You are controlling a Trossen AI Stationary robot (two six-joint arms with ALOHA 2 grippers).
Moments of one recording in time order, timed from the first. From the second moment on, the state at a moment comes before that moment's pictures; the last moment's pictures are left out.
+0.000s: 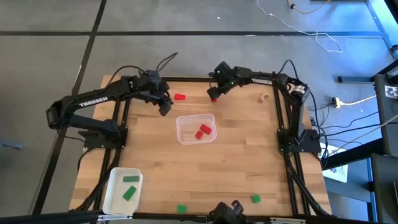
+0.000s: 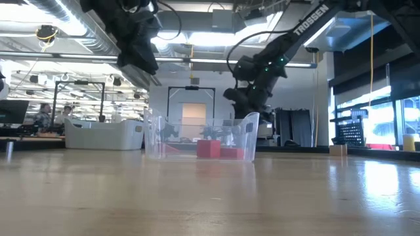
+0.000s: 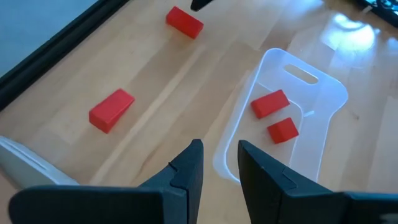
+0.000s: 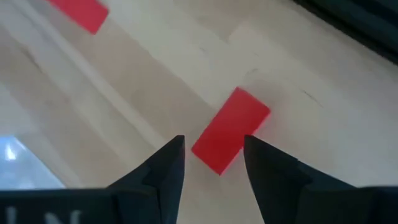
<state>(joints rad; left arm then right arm) 0.49 1.15 0.98 -0.59 0.13 -0.22 -0.63 1.96 1.38 -0.50 -0.19 0.31</state>
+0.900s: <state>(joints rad) 0.54 1.15 0.98 -0.59 0.16 -0.20 -0.63 2.06 1.38 -0.46 -0.25 0.26</state>
